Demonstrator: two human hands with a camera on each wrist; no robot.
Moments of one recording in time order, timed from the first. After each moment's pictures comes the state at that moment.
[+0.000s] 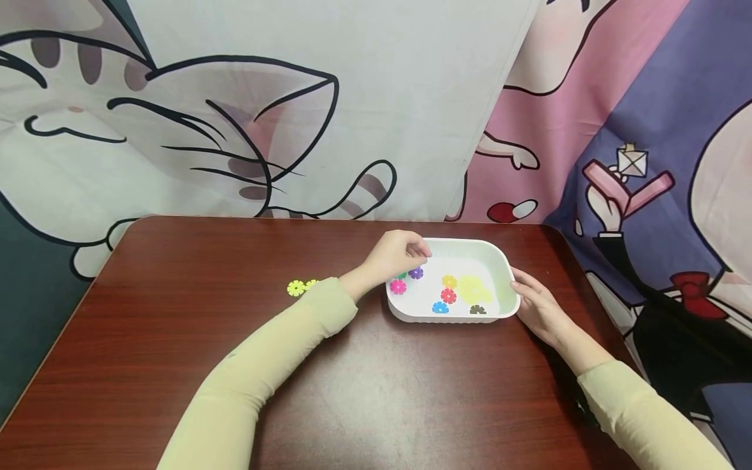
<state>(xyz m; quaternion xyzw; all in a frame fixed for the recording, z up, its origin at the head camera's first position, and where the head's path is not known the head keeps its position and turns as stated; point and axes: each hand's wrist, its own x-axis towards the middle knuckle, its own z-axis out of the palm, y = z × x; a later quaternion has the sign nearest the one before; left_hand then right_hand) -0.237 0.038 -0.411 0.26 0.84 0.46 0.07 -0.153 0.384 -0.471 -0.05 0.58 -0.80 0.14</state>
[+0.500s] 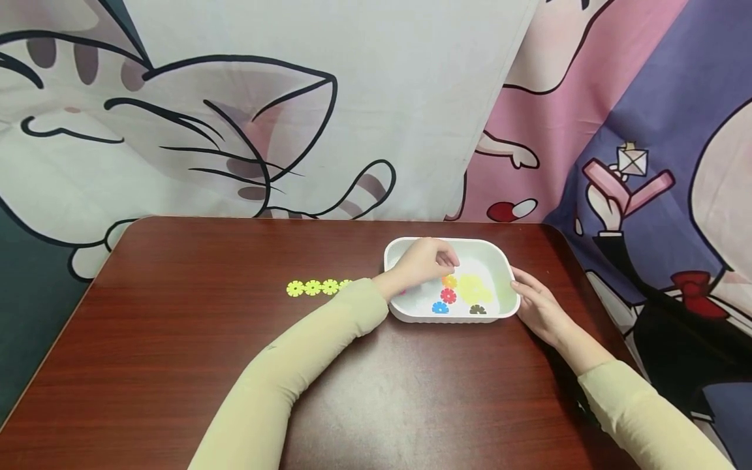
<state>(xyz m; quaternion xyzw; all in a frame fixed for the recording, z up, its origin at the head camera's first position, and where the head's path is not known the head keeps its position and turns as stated) -0.236 0.087 -0.419 0.29 0.83 0.46 0.12 -0.152 0.383 -0.471 -0.04 0.59 -0.79 0.14</state>
